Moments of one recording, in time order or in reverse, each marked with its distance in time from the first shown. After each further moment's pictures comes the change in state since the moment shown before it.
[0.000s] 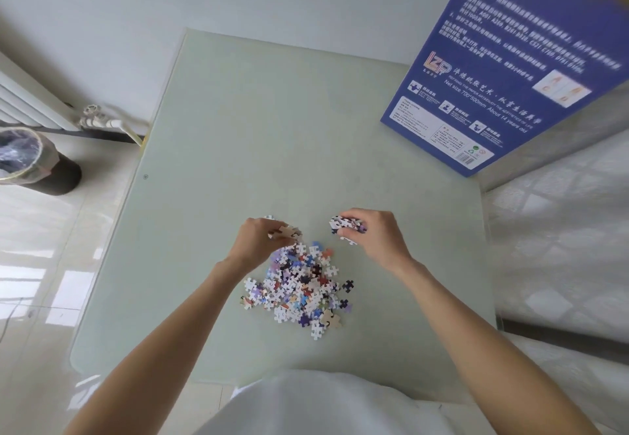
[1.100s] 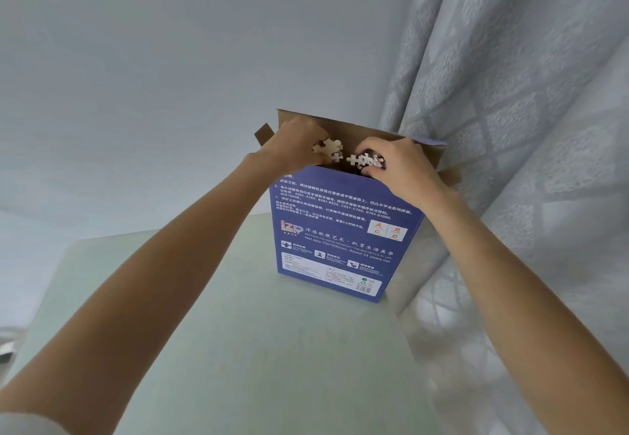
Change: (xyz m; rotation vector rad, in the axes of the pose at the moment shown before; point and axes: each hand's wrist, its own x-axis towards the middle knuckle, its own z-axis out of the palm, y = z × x) left_hand 0.267 0.440 -0.090 0.589 0.180 0.787; right_hand 0.120 0.025 -0.375 -0.430 0.578 -0.258
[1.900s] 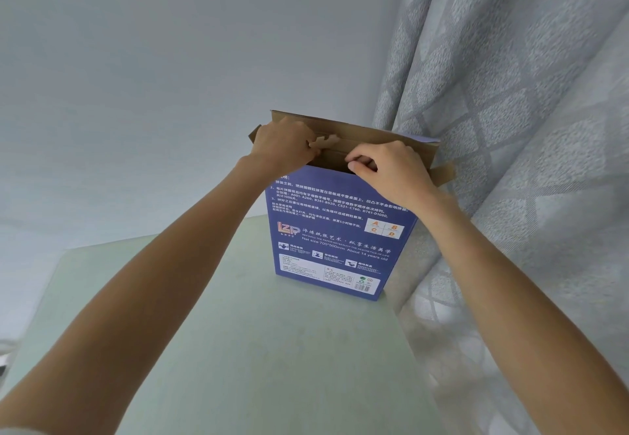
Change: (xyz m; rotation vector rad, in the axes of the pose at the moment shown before) left_hand -0.008 0.011 -0.009 0.118 0.012 -0.183; right_hand -0.004 -0.011 0.002 -0.014 0.031 0.015
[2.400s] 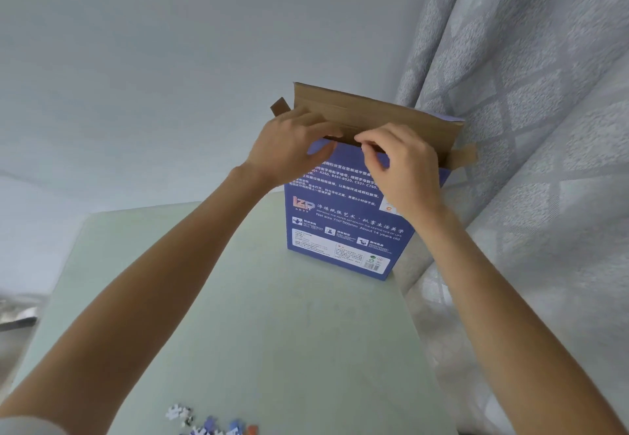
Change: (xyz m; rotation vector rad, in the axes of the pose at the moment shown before) left_hand -0.054 -0.027 0.020 -0.047 0.441 0.421; right_hand -0.031 -0.033 0.018 0.025 0.464 -0.193
